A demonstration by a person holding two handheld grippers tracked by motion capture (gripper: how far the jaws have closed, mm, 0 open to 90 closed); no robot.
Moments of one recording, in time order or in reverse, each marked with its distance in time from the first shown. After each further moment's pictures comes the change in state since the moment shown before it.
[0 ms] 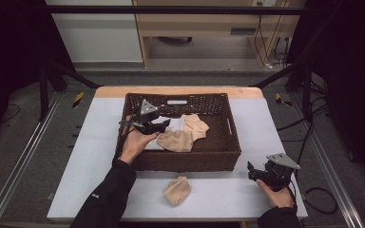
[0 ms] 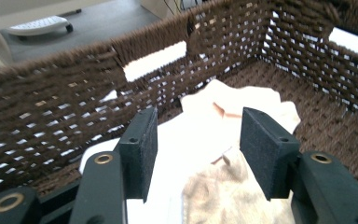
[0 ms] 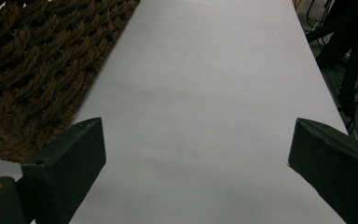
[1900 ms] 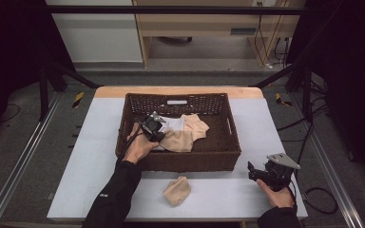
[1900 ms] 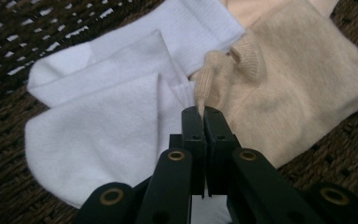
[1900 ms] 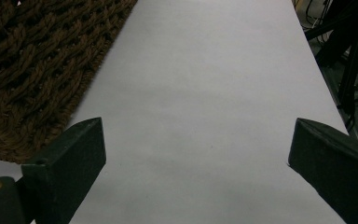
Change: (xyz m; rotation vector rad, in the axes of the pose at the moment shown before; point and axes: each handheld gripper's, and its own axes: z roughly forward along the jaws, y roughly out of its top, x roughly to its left) left arm -0.005 -0.025 0.029 0.351 -0.012 0.077; right arm -0.001 0.000 0.000 0.005 -0.004 0.003
